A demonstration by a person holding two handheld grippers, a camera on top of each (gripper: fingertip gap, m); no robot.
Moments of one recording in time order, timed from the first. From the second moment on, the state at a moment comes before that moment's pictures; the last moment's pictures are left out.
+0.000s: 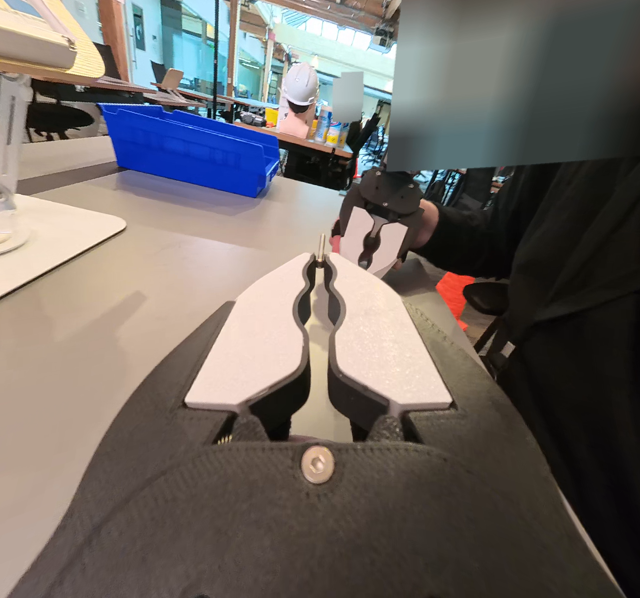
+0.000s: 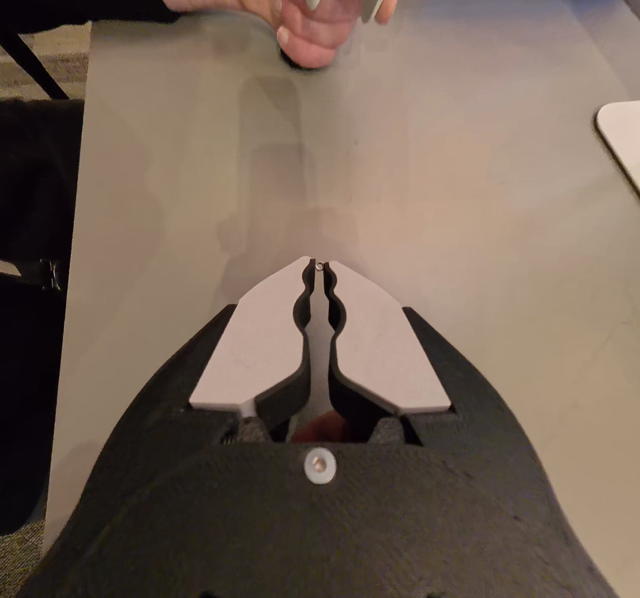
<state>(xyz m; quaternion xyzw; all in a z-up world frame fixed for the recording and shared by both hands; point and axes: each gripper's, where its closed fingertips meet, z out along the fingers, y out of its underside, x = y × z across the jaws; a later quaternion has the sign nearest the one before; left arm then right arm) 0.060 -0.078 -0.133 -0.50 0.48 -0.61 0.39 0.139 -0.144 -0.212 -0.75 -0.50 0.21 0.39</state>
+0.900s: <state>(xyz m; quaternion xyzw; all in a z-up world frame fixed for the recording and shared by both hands) 0.082 -0.097 -0.109 -0.44 0.42 -0.72 0.33 0.101 -0.110 -0.100 -0.63 -0.49 0.27 0.54</state>
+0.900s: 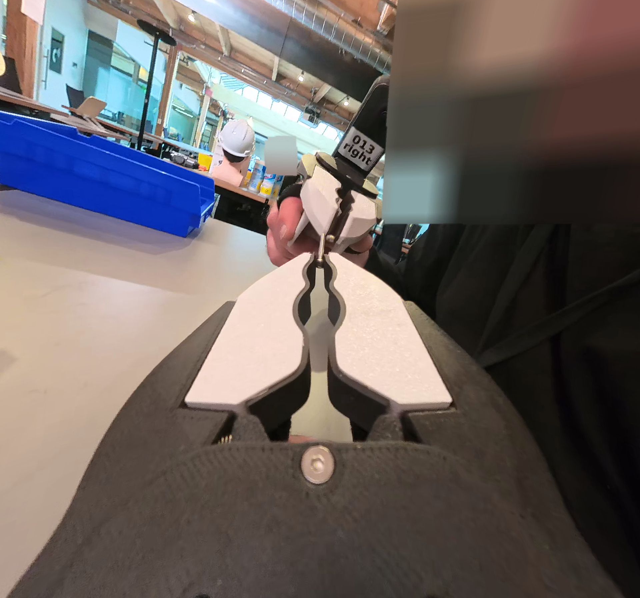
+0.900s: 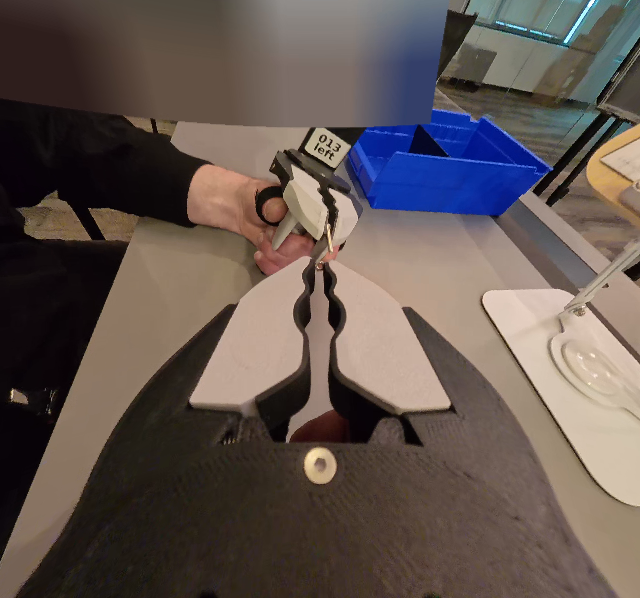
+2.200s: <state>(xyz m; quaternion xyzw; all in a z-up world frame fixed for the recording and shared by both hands) 0.080 -0.101 -0.083 -0.38 0.36 -0.80 0.31 0.091 -0.104 -0.068 -0.58 -0.45 0.31 0.60</state>
